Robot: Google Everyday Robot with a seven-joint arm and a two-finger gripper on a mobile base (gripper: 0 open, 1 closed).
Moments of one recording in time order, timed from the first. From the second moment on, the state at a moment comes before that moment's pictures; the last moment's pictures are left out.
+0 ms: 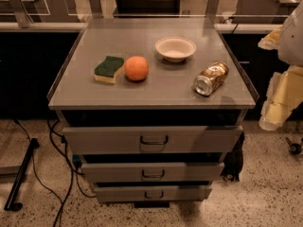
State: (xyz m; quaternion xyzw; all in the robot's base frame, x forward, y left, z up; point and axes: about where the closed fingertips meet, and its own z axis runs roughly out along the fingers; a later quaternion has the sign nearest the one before) arm 0.438 -0.217 0.976 -0.60 0.78 -0.03 0.16
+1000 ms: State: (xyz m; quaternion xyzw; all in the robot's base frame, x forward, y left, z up) arm 0.401 -0.193 0.905 -0.60 0.78 0.02 0.19
